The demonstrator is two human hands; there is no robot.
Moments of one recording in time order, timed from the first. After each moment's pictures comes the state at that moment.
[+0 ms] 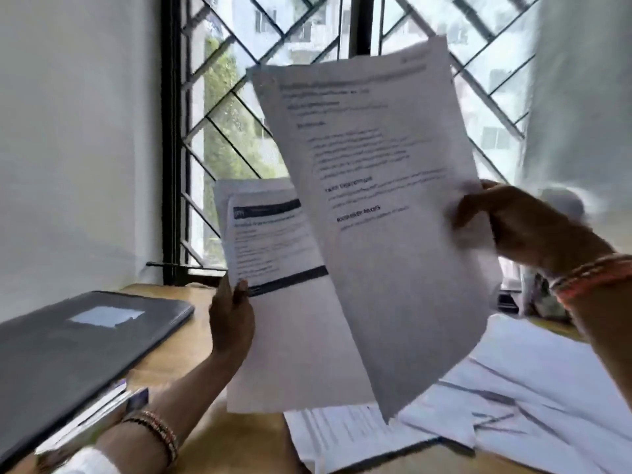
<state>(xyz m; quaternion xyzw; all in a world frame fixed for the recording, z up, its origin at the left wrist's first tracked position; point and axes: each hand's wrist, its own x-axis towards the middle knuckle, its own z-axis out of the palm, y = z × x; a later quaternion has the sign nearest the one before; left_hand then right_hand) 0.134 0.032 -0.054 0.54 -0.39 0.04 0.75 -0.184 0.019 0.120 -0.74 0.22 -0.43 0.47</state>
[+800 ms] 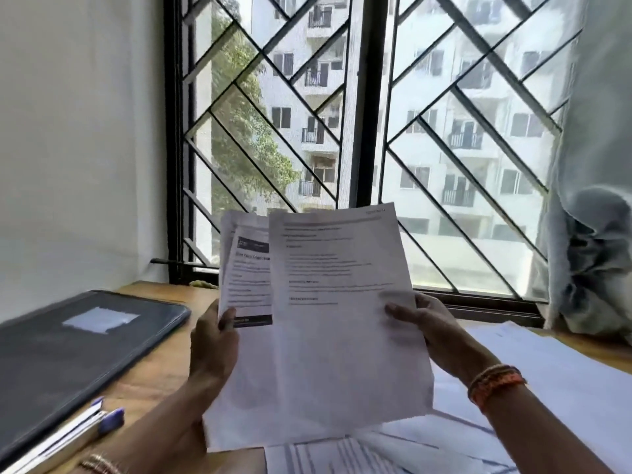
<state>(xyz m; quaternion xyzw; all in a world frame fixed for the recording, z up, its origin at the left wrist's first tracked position) 0.127 0.040 -0.055 0.65 -0.36 0.03 0.67 -0.130 -0.095 -0.009 -0.62 0.23 -0.41 0.63</state>
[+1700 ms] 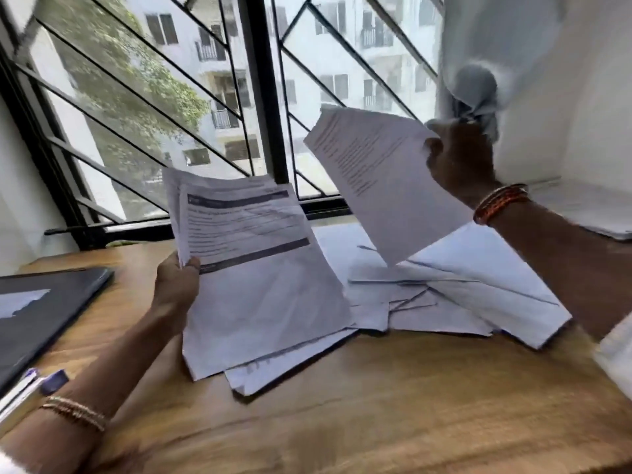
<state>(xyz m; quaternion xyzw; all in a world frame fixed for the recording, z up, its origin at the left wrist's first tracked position) 0.092 0.035 -0.048 0.69 -0.38 -0.14 0.60 -0.258 -0.093 0.052 -0.67 0.53 -0.49 -0.16</state>
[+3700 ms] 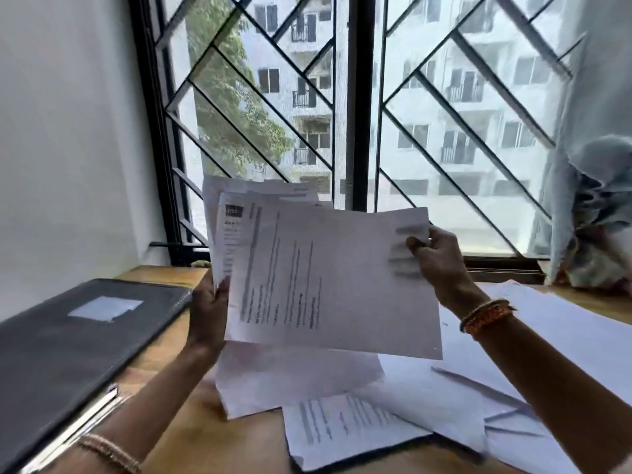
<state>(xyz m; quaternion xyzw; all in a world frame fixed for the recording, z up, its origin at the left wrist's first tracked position) 0.141 0.047 -0.037 0.54 -0.40 -0.07 0.73 -0.117 -0.102 0.028 -0.65 0.32 -0.54 0.43</state>
